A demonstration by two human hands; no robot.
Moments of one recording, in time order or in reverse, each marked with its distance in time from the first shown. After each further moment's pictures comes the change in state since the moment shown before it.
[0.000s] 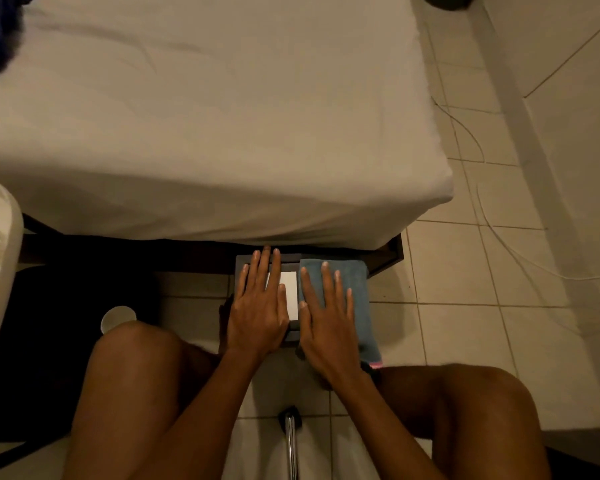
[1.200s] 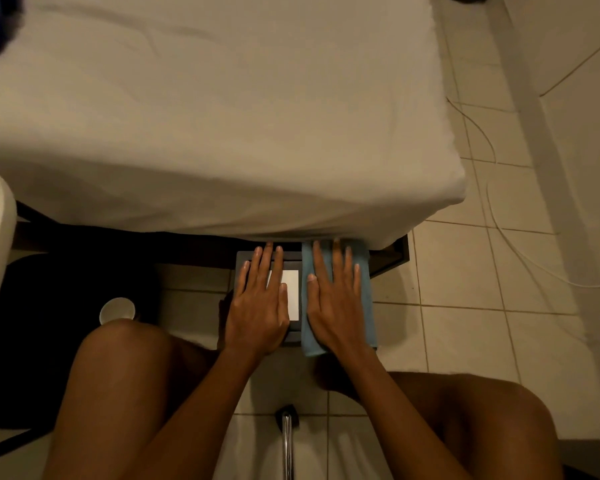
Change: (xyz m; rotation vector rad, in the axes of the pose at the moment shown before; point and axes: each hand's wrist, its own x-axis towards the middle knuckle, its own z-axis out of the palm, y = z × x) left_hand -0.002 0.001 -0.001 0.014 -0.020 0.005; right_hand 0.040 0.011 -0.007 0.019 0.054 -0.011
